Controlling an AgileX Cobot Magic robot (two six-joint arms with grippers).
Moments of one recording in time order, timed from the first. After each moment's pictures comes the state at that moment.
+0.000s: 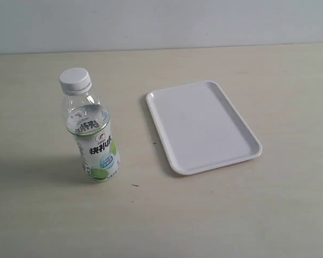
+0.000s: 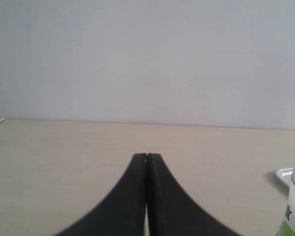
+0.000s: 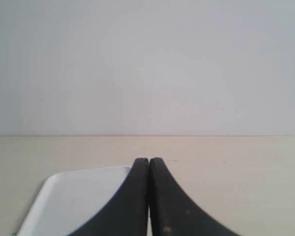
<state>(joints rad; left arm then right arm) -0.04 0.01 0.00 -0.01 0.10 -0.04 0.04 0.01 0.00 0.06 0.09 0.01</state>
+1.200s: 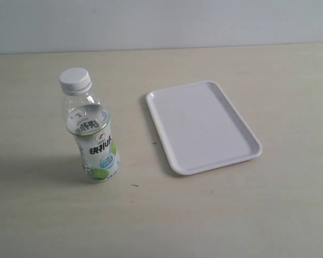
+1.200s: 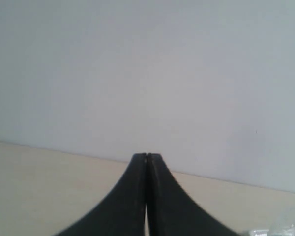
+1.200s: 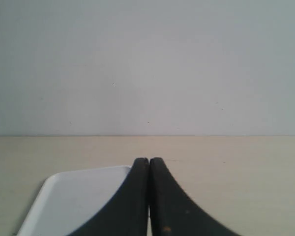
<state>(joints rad) -0.04 0.06 0.00 -0.01 -0.10 -0.19 0.04 0.01 0.00 0.06 0.09 0.01</state>
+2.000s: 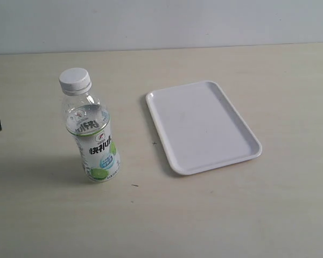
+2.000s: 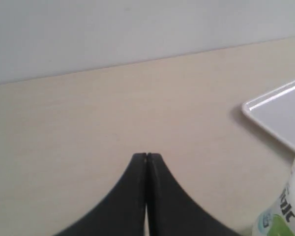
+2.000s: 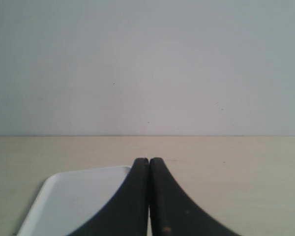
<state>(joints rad) -0.04 1.15 -0.28 0.56 -0.49 -0.40 0.04 0.01 0.00 0.06 0.09 0.01</state>
